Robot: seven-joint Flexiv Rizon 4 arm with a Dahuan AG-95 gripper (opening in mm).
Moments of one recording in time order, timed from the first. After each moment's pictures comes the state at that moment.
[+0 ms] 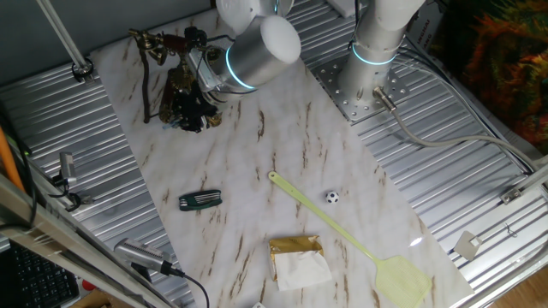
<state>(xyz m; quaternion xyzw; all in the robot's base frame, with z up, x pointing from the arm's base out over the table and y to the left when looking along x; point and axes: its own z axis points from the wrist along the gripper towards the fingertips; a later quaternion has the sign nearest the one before) 0.583 -0.047 0.118 -0.10 0.93 -0.21 0.27</state>
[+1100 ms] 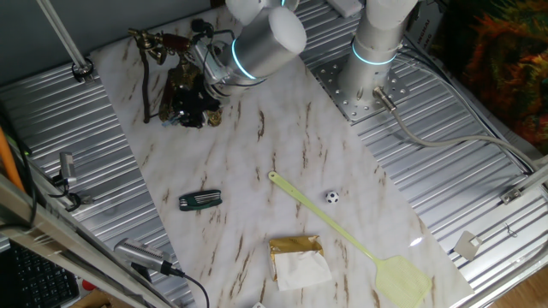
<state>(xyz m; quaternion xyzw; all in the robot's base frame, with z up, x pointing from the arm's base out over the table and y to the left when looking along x) 0.579 -0.048 0.128 -0.12 0.93 -0.20 0.29</state>
